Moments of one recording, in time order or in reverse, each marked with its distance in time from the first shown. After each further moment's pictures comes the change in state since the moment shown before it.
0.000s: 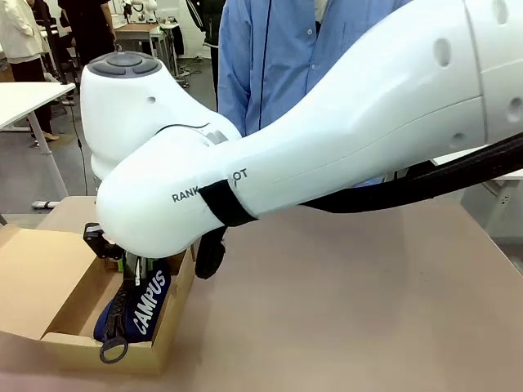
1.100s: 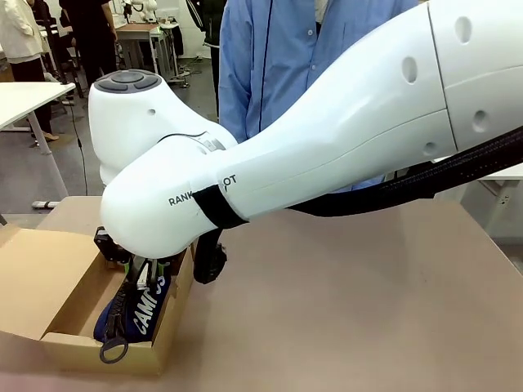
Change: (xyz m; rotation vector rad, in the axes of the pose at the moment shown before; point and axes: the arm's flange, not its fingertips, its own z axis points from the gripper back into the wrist) left arm 0.000 0.000 0.000 0.000 0.000 0.000; right arm 0.009 -0.007 -0.021 -0.043 0.028 -0.092
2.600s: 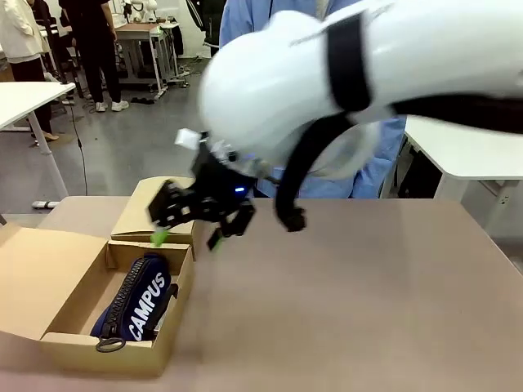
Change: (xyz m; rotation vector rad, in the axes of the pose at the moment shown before) left arm 0.000 0.000 0.000 0.000 0.000 0.000; right arm -0.006 -0.136 0.099 0.429 0.125 0.278
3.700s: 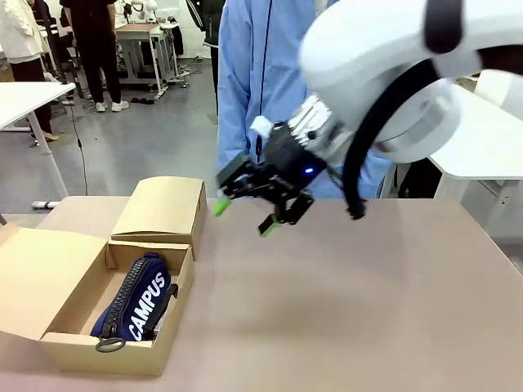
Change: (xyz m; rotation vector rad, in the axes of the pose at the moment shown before) left arm 0.000 0.000 0.000 0.000 0.000 0.000; right arm 0.000 -0.086 0.063 0.116 -0.029 -0.190
